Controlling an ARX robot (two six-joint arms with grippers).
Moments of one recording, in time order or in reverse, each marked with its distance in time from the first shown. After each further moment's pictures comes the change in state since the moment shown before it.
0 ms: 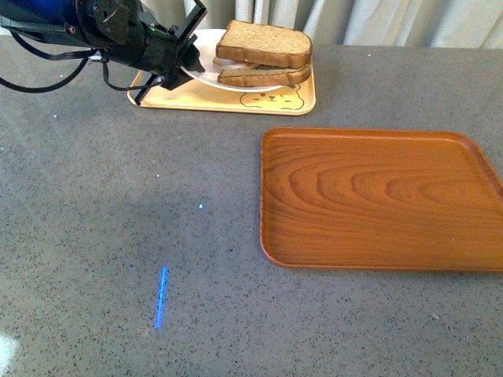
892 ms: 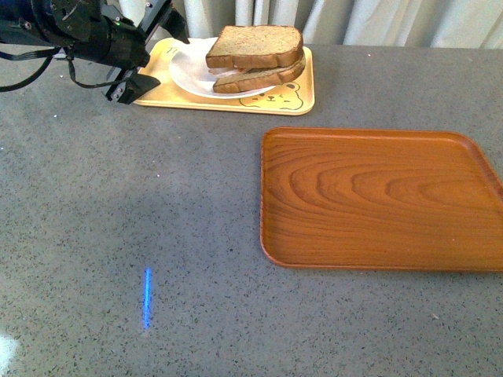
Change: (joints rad) left arm 0.076 -0.066 -0.127 0.109 -0.007 0.000; right arm 0.000 0.000 0.000 0.000 0.000 0.000
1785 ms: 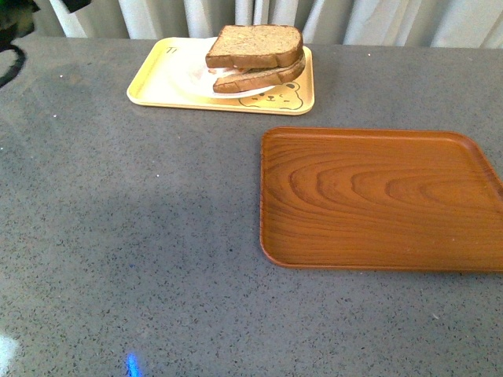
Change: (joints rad) left arm 0.004 -0.555 -0.987 0.940 -0.425 0.475; right arm 0.000 0.000 0.000 0.000 0.000 0.000
